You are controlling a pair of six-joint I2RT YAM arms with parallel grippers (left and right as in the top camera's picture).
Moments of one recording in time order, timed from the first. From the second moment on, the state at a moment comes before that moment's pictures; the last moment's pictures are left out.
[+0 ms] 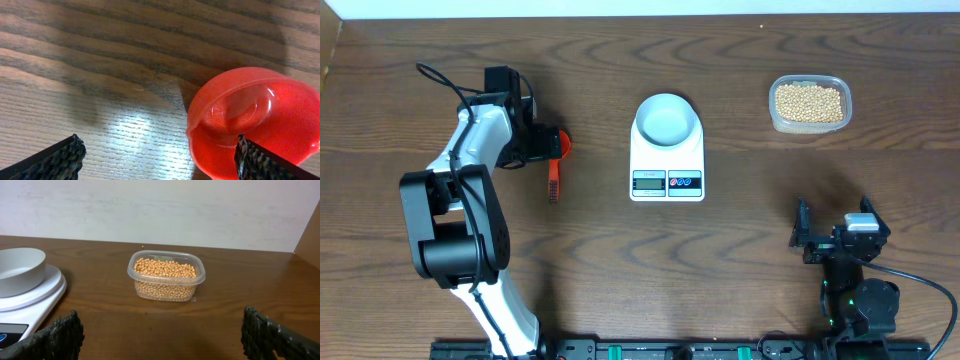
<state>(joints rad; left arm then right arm) 0.10 2.01 1.38 -0.78 0.03 -0.04 0.05 0.01 0.01 -0.07 0.06 -0.05</state>
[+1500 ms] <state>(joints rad) 0.10 2.01 1.38 -0.75 0.03 -0.04 0.05 0.01 0.01 -0.07 0.06 -0.05</state>
